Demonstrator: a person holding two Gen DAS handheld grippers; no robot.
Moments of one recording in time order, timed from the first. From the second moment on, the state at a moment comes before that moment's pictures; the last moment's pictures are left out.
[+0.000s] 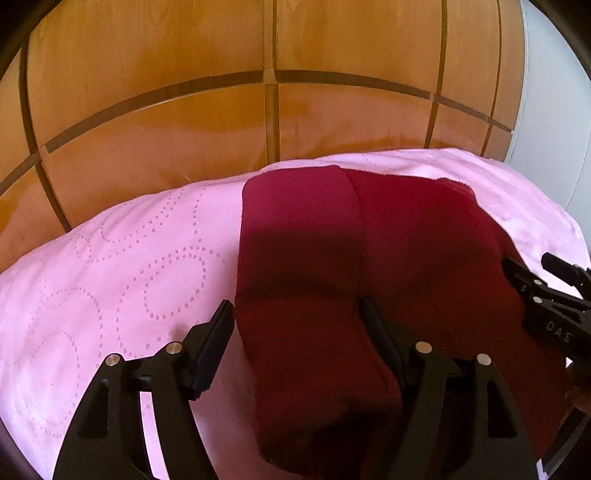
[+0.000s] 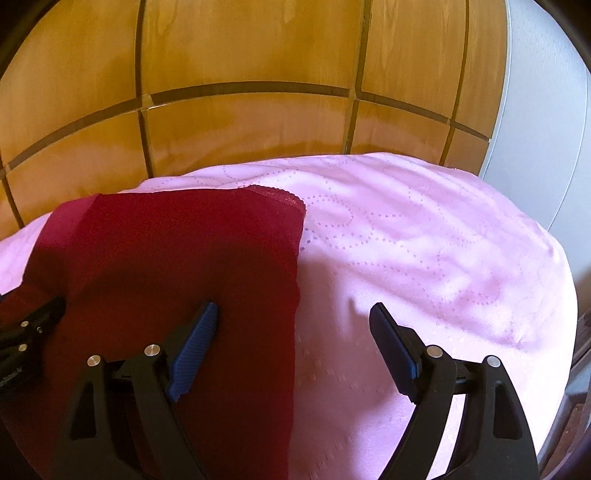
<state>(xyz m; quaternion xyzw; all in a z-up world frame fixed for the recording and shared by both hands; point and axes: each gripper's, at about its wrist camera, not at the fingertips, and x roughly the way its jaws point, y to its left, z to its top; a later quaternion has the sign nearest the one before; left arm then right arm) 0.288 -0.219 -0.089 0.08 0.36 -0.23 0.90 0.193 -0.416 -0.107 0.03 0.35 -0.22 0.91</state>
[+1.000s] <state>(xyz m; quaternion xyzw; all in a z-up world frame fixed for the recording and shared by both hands) 0.155 -0.157 -0.064 0.11 0.33 -0.16 0.92 0.081 -0.355 -0.084 0.09 0.35 -0.16 0.92</state>
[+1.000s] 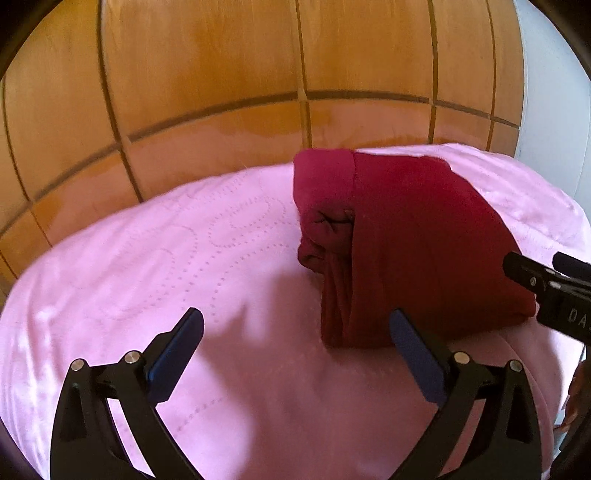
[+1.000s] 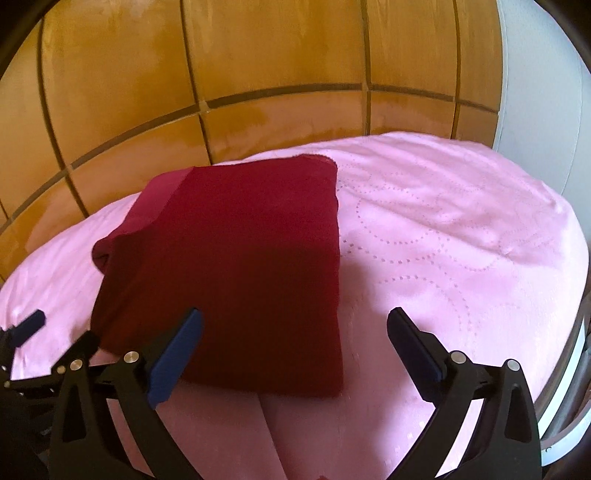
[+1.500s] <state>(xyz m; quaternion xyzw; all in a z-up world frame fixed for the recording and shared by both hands) 0.112 -0.133 -0.042 0.09 0.31 -0.13 0.94 0.017 -0.339 -0.078 0.11 0.33 -0.19 0.92</state>
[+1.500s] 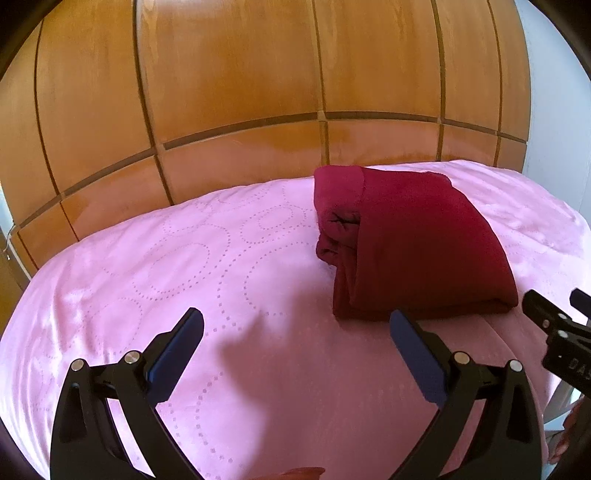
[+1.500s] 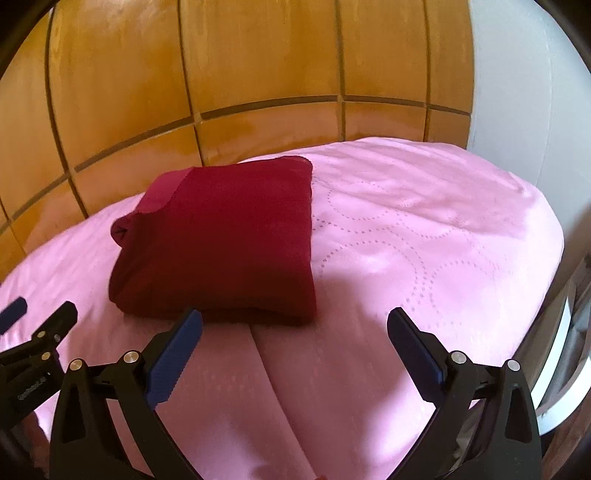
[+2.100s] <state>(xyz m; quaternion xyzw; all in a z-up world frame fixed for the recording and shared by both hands) 0.108 -0.134 -0.035 0.08 0.32 -0.14 0.94 0.009 -0.326 -0.066 0.09 0.31 -0.18 0.93</state>
